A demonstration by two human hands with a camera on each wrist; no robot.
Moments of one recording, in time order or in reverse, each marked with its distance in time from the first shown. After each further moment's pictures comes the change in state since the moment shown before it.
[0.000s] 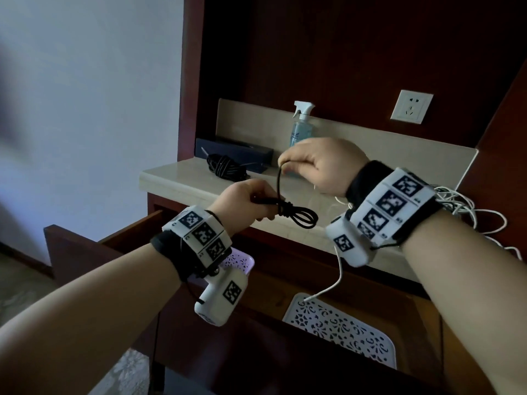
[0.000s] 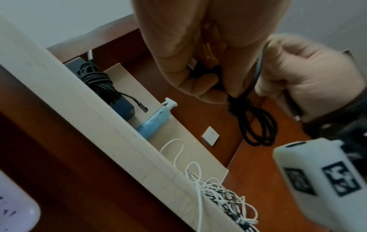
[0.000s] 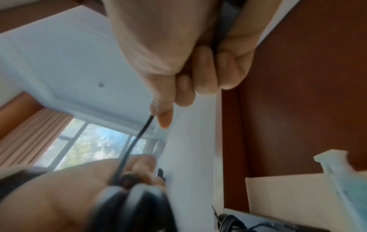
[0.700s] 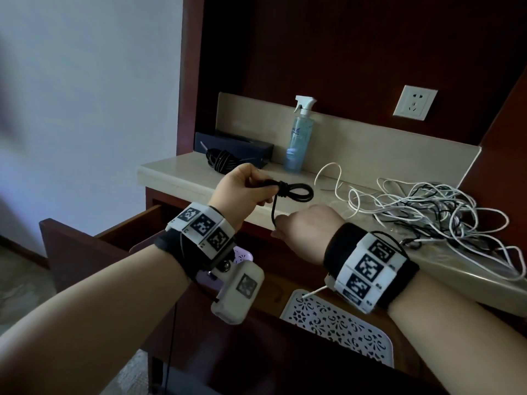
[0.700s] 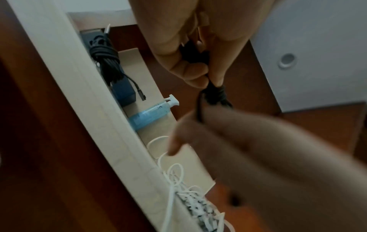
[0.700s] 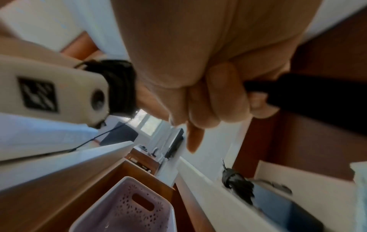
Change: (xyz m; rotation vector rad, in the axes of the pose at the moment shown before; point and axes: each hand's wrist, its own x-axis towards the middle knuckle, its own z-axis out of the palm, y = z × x) left_hand 0.005 0.002 0.011 -0.350 0.204 0.011; right_hand -0.038 -0.028 0.063 -0.451 -0.435 -0.036
